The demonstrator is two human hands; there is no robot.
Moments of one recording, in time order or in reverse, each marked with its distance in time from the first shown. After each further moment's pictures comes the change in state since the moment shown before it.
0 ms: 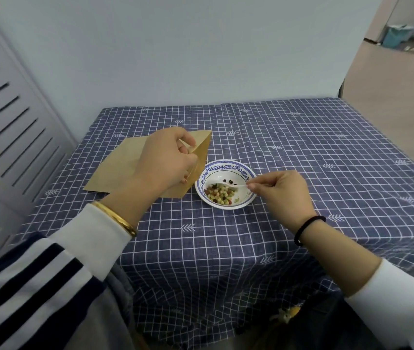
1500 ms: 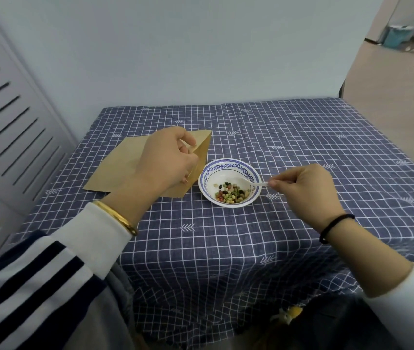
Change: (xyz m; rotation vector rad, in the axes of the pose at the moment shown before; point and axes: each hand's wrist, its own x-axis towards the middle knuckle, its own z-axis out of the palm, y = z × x) left_hand -0.001 0.003 0.001 0.014 -0.001 -0.004; right_hand 0.004 0.007 -0.033 -0.192 0.053 -0.082
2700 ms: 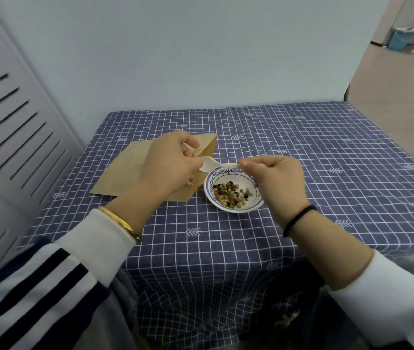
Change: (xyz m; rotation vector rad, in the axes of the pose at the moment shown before) left_hand -0.001 -0.002 -0.003 -0.064 0.007 0.005; right_hand 0.006 -0.055 0.039 0.565 0.042 0.110
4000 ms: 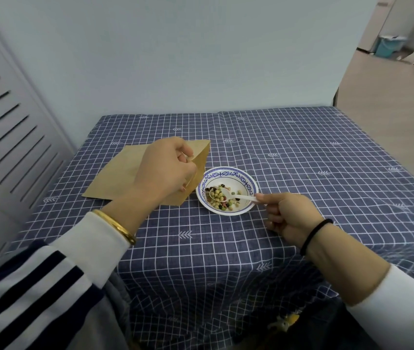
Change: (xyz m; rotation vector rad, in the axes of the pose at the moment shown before) left_hand 0.000 0.002 0.005 0.087 0.007 0.002; right_hand -0.003 0.038 -0.043 0.247 -0.095 0.671
